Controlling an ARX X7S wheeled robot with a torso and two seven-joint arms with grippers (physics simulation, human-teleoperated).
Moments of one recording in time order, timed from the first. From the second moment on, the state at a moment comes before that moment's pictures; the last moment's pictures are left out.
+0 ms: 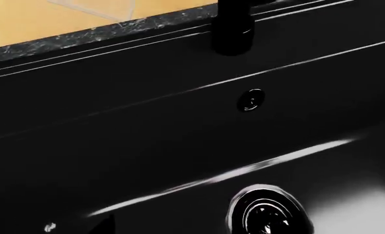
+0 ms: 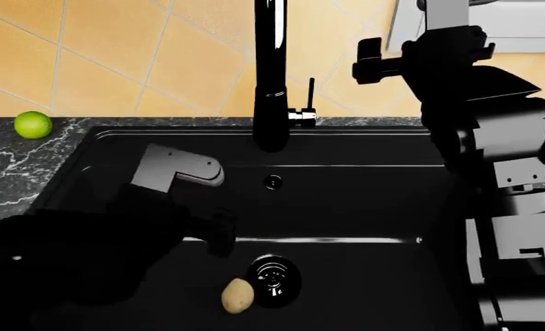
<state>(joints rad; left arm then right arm) -0.87 -0.54 0.42 0.26 -1.55 -1.24 -0.92 1.30 0.25 -0.28 0.45 0.30 0.80 0.08</state>
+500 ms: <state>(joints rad) -1.09 -0.65 0.32 0.18 -1.63 -1.25 -0.95 1.30 0.26 -0.28 0.43 0.31 0.82 0.08</state>
